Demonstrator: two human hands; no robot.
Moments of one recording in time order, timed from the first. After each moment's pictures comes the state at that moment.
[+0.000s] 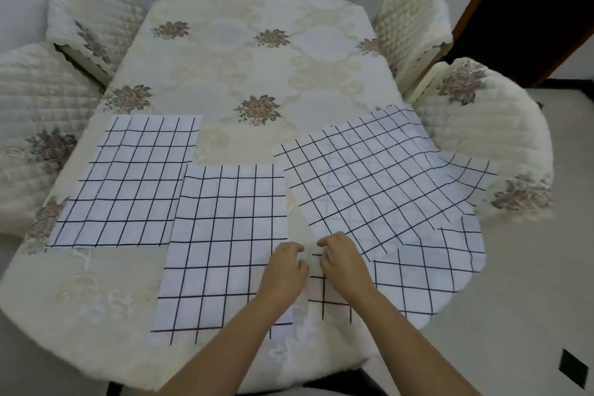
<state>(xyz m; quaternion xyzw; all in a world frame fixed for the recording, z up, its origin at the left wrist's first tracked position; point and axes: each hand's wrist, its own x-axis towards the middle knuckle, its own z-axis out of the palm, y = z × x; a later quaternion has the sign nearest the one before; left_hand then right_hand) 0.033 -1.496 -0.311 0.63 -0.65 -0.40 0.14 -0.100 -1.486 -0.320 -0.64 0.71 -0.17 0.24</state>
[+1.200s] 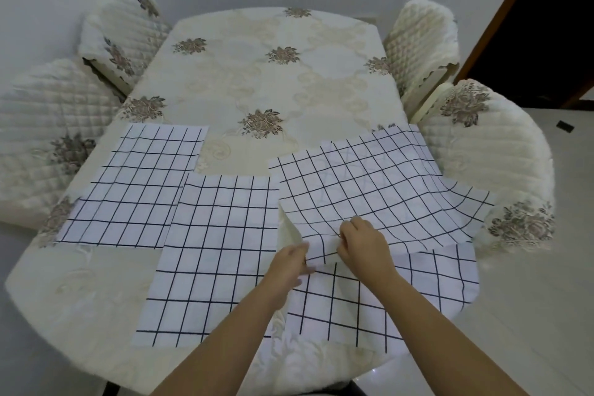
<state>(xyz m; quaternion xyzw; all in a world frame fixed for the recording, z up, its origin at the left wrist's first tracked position) -0.010 -1.515 -0.273 0.66 -0.31 -0.65 0.20 -0.167 -1.529 -0.298 -0.75 0.64 -0.14 0.01</state>
